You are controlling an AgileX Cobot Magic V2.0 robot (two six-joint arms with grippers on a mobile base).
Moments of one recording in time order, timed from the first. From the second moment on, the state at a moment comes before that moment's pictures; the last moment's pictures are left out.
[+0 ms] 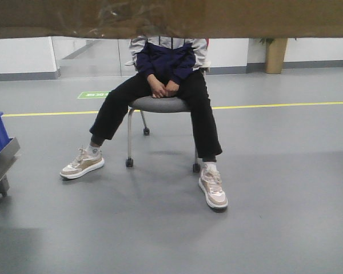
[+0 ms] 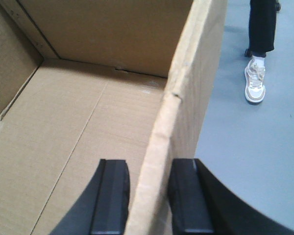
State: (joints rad) left arm -0.47 1.25 -1.76 0.23 1.23 -0.38; right arm 0.27 1.14 -1.52 0.35 1.04 -0.08
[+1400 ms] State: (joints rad) left arm -0.47 1.25 -1.76 0.25 1.23 -0.38; right arm 0.27 1.14 -1.52 0.35 1.03 -0.08
